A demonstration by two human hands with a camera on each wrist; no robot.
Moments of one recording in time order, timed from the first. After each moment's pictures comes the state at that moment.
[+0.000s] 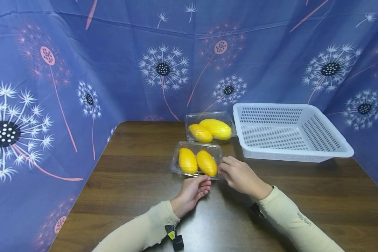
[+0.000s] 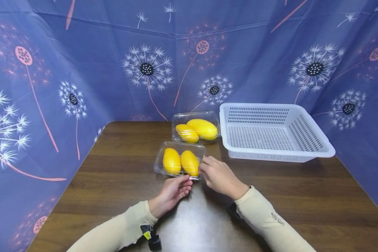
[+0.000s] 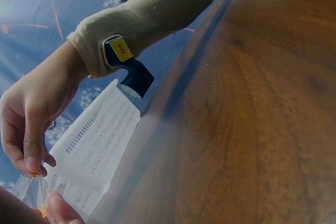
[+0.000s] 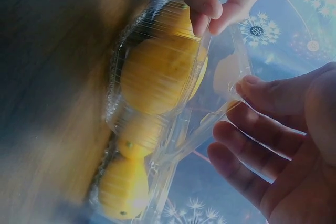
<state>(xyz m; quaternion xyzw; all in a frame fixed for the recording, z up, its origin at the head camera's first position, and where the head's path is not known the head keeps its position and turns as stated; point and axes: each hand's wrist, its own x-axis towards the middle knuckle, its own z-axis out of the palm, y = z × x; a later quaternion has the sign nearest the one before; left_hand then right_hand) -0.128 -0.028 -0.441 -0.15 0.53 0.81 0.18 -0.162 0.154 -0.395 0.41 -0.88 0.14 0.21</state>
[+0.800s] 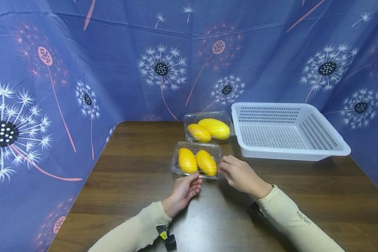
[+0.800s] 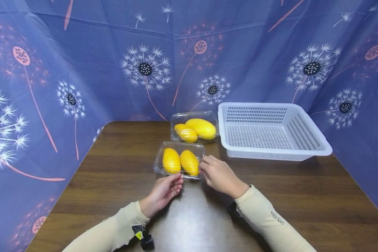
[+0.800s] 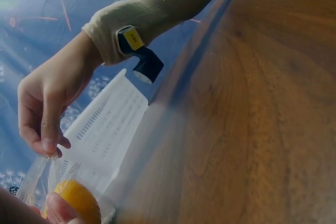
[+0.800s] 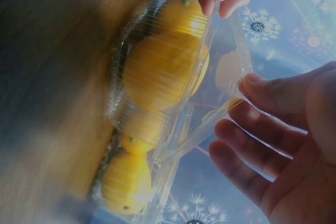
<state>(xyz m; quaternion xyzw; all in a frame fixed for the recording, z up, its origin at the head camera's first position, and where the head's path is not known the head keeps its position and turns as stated) -0.128 -0.050 -0.440 -0.17 0.53 0.81 0.17 -0.162 0.160 -0.396 0.41 -0.87 0.14 0.23</state>
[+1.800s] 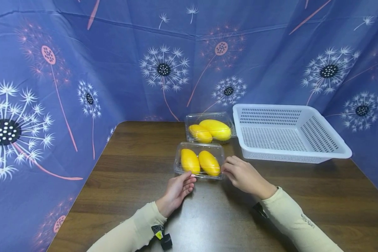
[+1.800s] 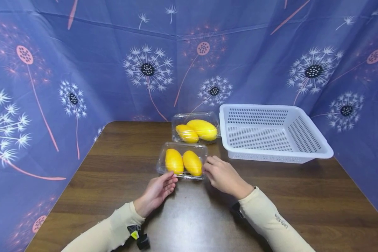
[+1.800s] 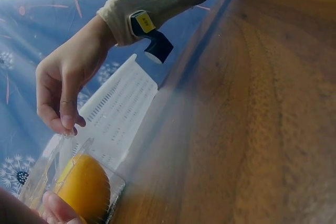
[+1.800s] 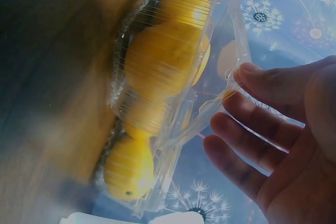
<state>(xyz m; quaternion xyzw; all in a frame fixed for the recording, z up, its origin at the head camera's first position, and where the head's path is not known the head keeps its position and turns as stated) -0.131 -0.071 -0.442 -0.18 0.53 0.81 0.16 -0.165 0.168 -0.396 0.43 -0.86 0.15 0.23</state>
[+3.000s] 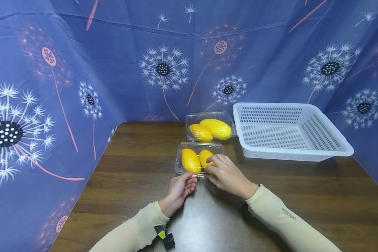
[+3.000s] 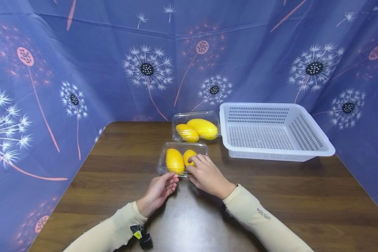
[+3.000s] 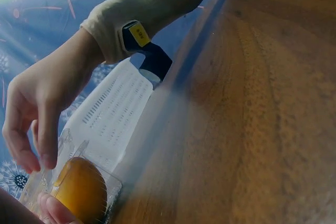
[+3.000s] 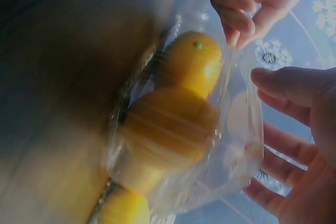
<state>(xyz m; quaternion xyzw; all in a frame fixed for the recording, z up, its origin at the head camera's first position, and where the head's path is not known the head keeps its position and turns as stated) -0.129 -0.065 -0.442 -0.18 0.54 0.81 0.13 -0.164 0.126 -0.404 0.44 -0.85 0.14 0.24</state>
